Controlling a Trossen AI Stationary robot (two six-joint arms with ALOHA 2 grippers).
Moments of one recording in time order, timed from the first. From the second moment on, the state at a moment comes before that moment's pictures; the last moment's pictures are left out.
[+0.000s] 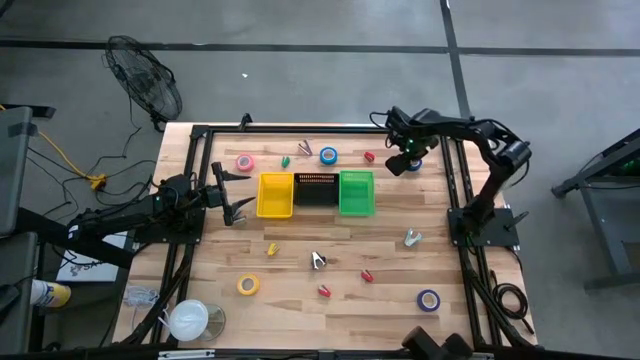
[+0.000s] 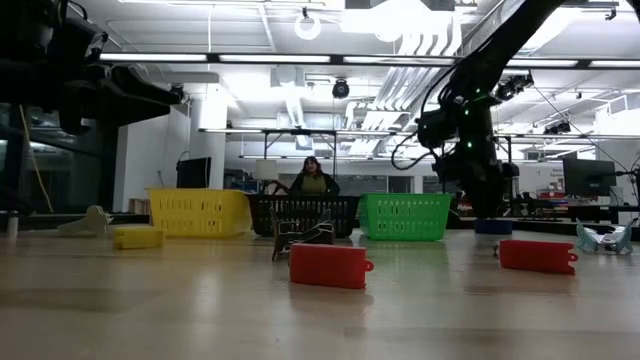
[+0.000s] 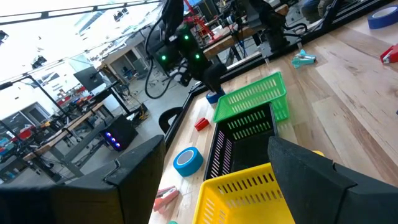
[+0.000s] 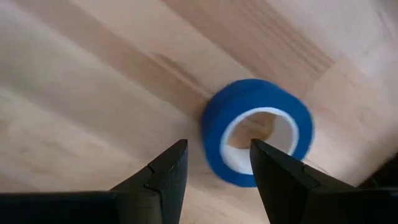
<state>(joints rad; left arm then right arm) 0.26 0.02 0.03 0.00 -0.01 0.55 -0.86 1.75 1.06 -0.92 0.10 0.09</state>
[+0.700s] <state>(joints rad) 0.26 0.02 0.03 0.00 -0.01 0.55 -0.86 1.79 1.06 -0.87 0.10 0.10</state>
